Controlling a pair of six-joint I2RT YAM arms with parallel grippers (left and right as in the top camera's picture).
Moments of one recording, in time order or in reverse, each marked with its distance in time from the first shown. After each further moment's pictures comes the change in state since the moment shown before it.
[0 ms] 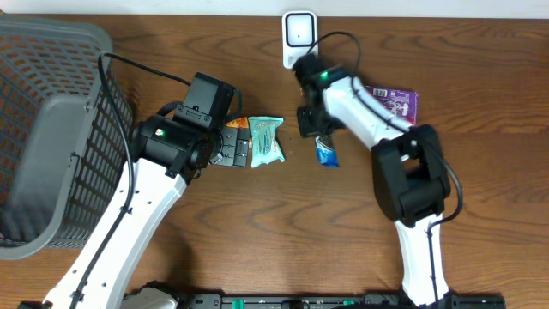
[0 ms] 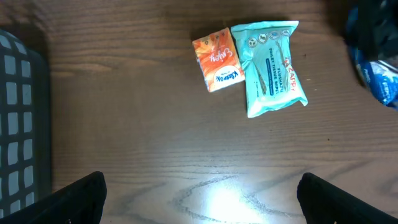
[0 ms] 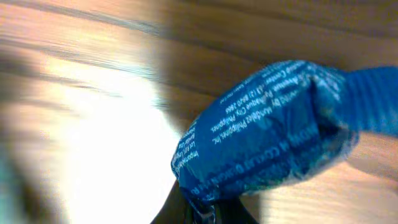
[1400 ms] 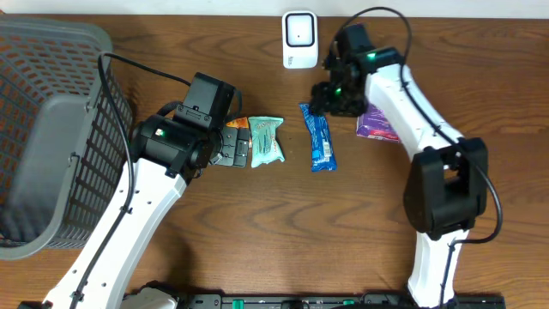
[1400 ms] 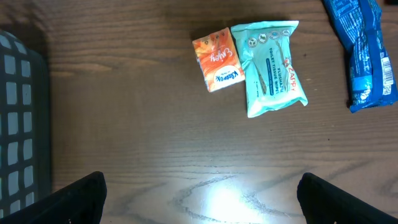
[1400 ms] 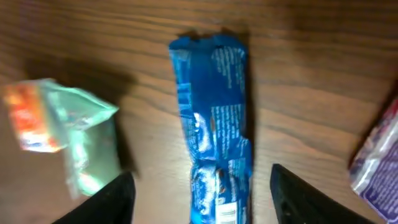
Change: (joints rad) left arm 0.000 0.000 0.000 0.000 0.000 0.000; right arm -0.106 -0.170 -0.038 0.029 -0.157 -0.020
